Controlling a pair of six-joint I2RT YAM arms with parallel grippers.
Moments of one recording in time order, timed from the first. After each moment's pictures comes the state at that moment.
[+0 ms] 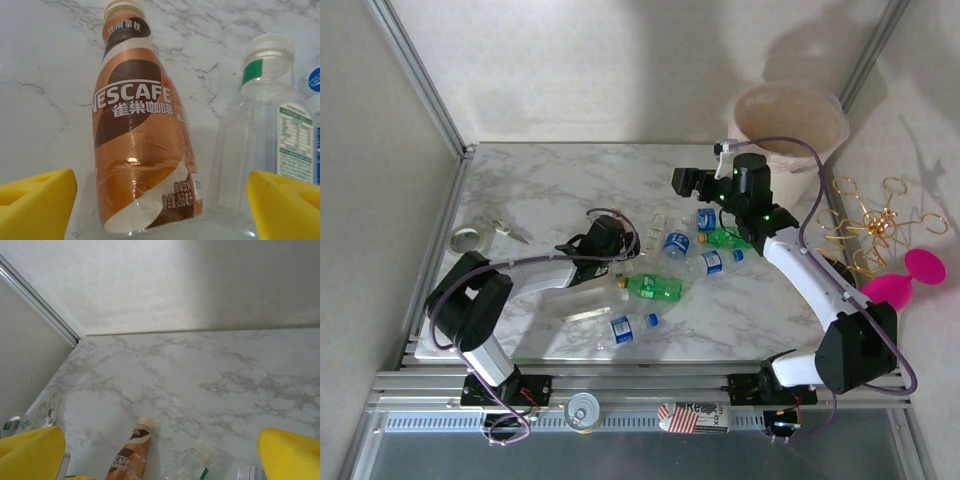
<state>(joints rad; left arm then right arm) -0.65 1.69 0.90 0.01 -0.25 -0.68 0.39 1.37 1.12 -0.09 -0.20 0.36</state>
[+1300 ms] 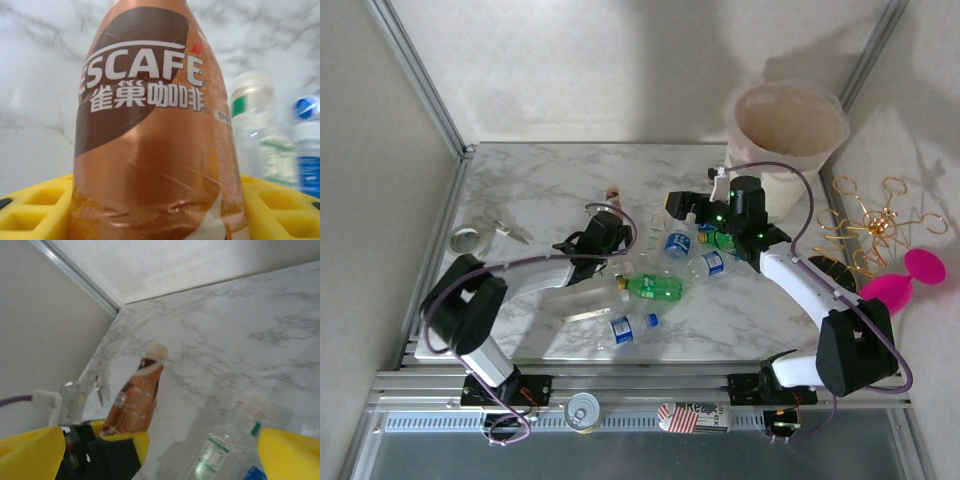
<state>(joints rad) -0.65 1.61 0.89 0.08 -0.32 -0.59 0.40 1.36 0.92 0.08 -0.43 0.51</state>
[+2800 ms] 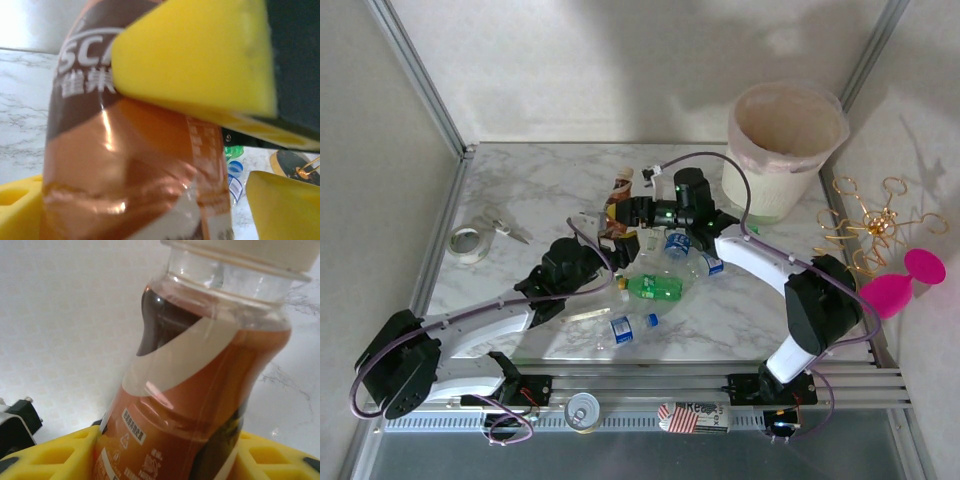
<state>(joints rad) -0.73 1.21 0.56 0.48 -0.13 -0.42 0.63 1.63 1.15 0.19 -0.68 0.63</state>
